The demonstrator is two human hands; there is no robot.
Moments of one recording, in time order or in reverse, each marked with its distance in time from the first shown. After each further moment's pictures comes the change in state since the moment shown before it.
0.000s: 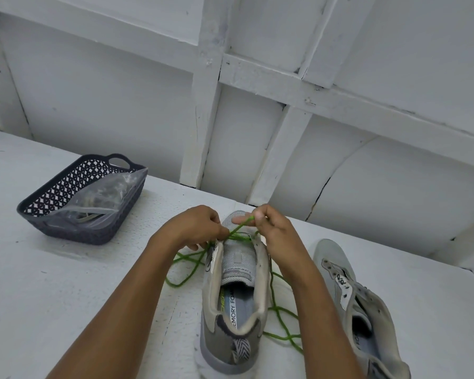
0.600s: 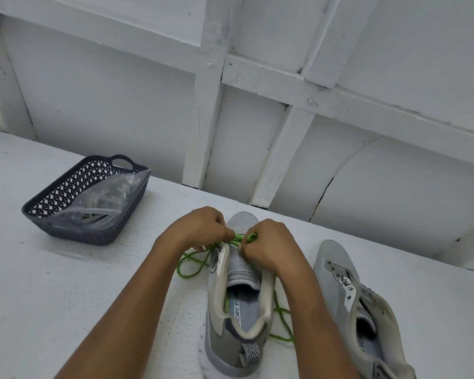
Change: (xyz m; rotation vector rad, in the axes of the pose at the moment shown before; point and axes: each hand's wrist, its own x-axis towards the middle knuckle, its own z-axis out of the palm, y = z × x) left_hand 0.001 0.001 0.003 0.030 0.013 0.016; right_hand 0.010 -0.008 0.013 -0.855 -0.047 0.147
